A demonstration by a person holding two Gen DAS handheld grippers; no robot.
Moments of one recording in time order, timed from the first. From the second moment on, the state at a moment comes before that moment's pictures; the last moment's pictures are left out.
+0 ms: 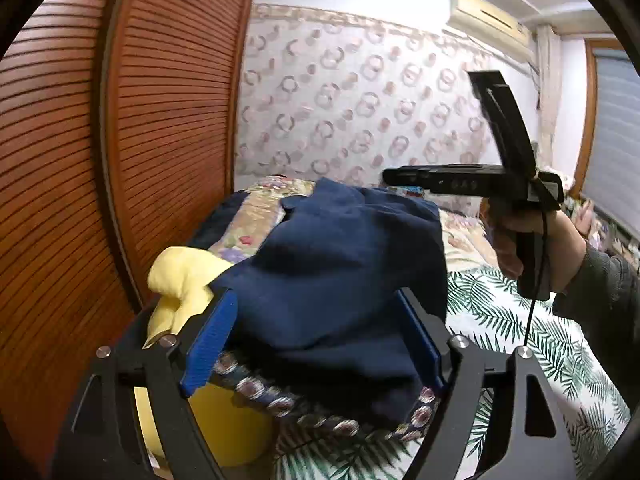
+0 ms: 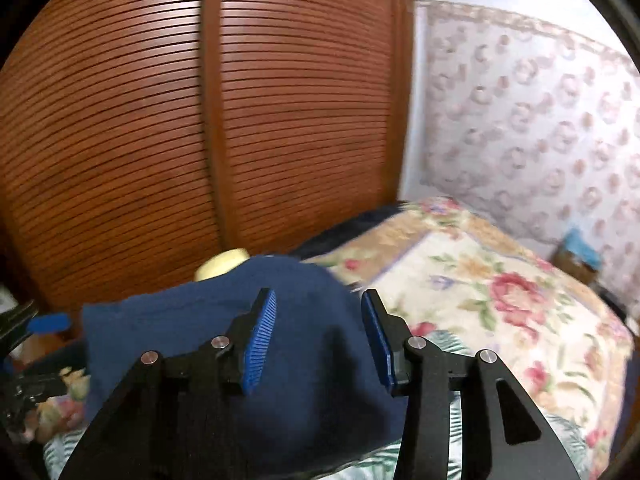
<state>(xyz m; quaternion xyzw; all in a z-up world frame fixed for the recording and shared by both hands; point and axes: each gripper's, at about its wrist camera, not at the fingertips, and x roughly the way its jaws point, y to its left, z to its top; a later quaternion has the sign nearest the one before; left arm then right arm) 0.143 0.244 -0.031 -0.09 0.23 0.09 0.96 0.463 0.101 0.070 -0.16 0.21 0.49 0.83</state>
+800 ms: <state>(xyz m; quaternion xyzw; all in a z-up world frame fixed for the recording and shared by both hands) 0.144 0.219 -0.054 -0.08 0.28 0.09 0.95 0.433 0.081 0.029 -0.14 0.22 0.43 0.87</state>
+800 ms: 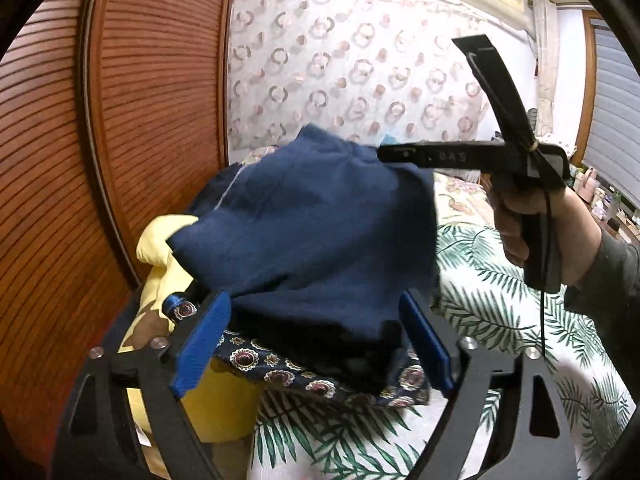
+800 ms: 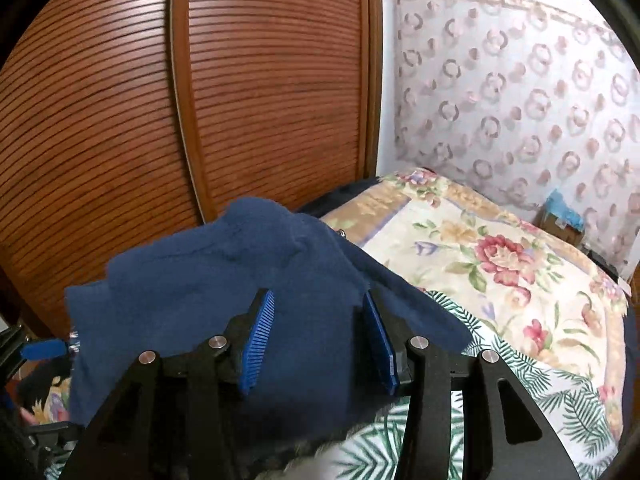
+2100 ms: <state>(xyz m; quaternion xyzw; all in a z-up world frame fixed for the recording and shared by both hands) 0.071 0.044 0.018 -0.01 0.22 -0.01 0.98 0.092 -0.194 0.051 -0.04 0.14 0.24 0.96</state>
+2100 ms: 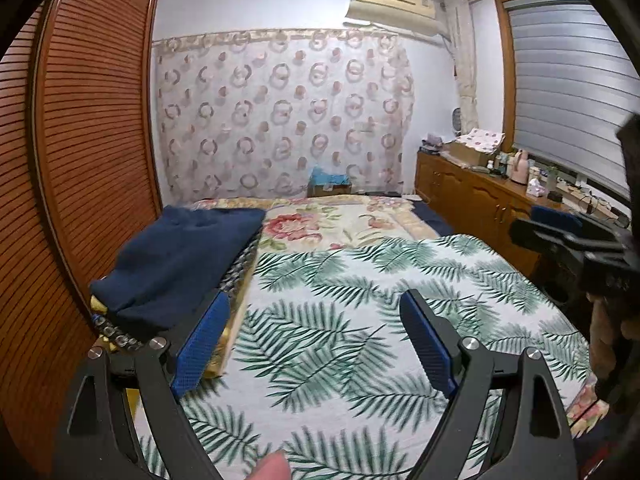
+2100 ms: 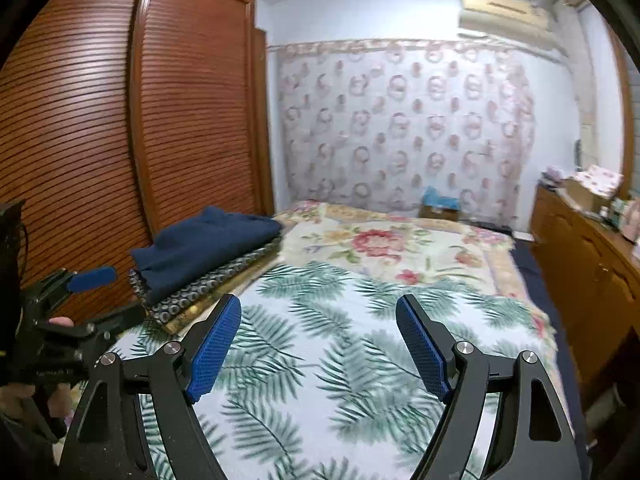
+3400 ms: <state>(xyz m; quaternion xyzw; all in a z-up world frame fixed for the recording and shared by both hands) 0.062 0.012 0.043 -0.02 0.19 -0.02 0.98 0.049 -0.223 0.051 0.00 0.12 0.17 0.98</state>
